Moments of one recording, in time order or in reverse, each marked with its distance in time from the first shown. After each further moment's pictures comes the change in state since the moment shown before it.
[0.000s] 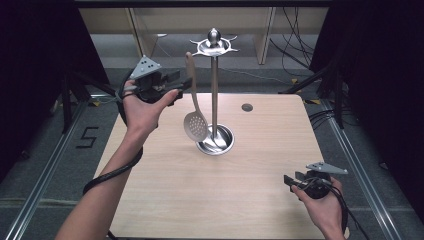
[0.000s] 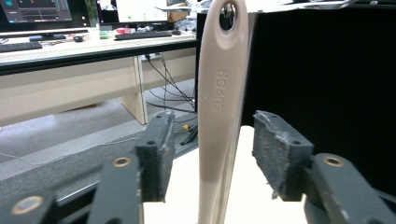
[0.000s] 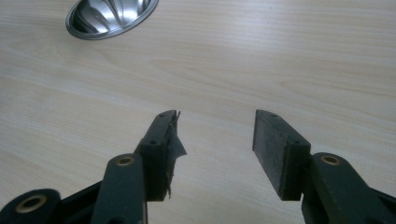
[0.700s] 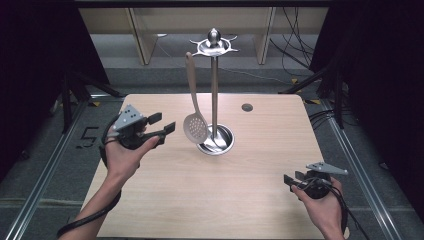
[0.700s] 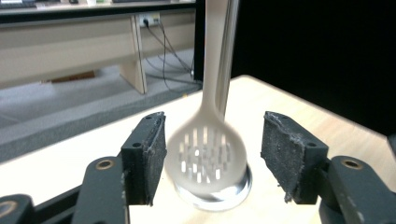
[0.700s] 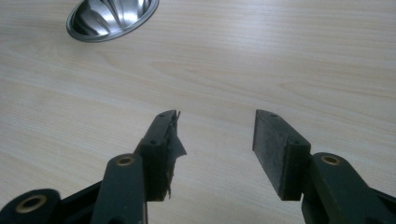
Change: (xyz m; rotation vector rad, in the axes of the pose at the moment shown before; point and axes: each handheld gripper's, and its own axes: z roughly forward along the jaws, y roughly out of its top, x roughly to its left) left arm 0.007 -0.106 -0.059 0.115 -0.011 0.002; right arm -0.003 0.001 0.000 -0.012 0.007 -0.041
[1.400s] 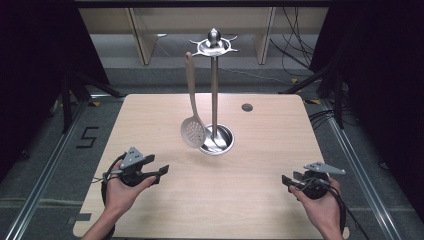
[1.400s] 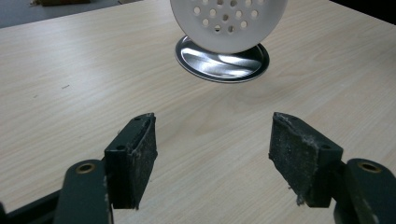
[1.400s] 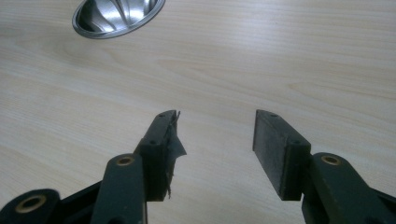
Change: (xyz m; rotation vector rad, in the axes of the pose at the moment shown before) left arm 0.004 -0.109 -0.003 0.232 0.015 -0.043; right arm 0.005 0.000 0.001 0.010 -0.009 -0.022
